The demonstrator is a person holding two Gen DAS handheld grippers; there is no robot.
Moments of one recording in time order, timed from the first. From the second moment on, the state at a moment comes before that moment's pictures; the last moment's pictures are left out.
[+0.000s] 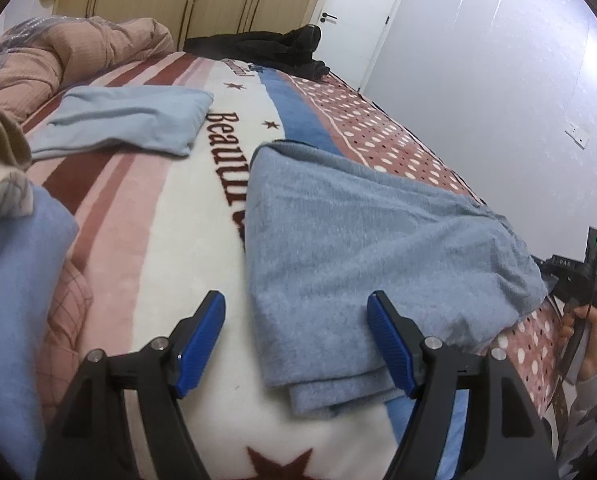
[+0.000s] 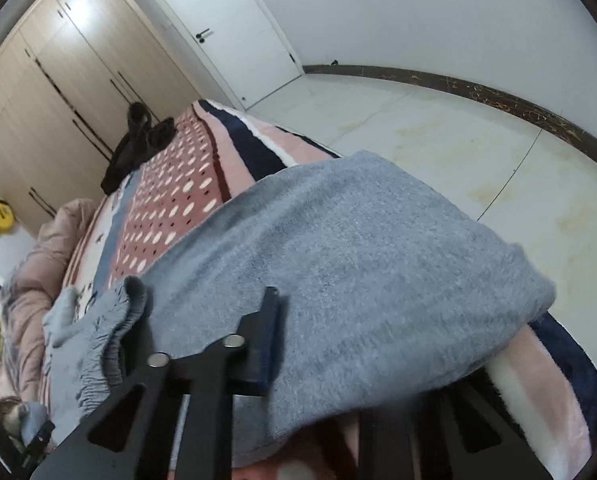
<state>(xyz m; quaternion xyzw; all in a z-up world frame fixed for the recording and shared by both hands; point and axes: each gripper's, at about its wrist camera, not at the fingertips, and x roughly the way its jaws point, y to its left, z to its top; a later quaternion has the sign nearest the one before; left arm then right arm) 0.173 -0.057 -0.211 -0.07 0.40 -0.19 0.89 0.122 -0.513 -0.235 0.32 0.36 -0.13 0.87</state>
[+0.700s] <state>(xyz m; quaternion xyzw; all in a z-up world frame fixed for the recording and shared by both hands) 0.178 -0.038 -0.214 -0.13 0.40 -0.22 0.88 0.177 -0.260 -0.140 0.07 0.37 0.06 0.93</state>
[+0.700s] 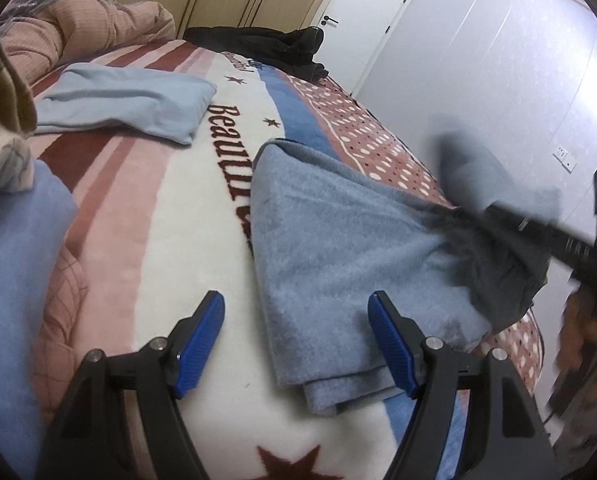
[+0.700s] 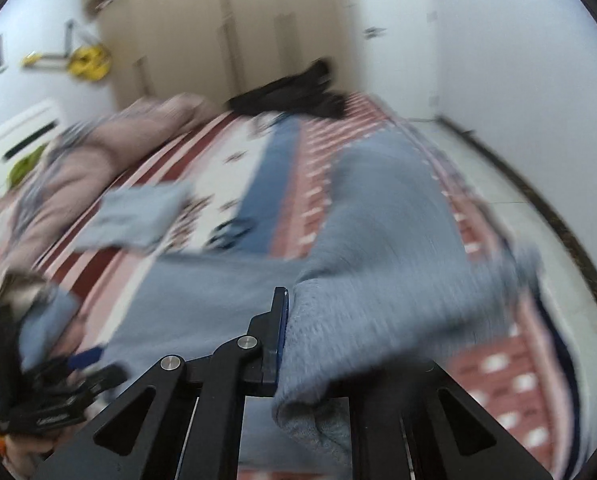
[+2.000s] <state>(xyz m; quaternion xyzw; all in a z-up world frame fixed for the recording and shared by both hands) 0.167 -0.089 -0.148 -0.10 0.37 -0.29 0.88 0.097 -0.318 -0.155 0.09 0.36 0.17 0.91</state>
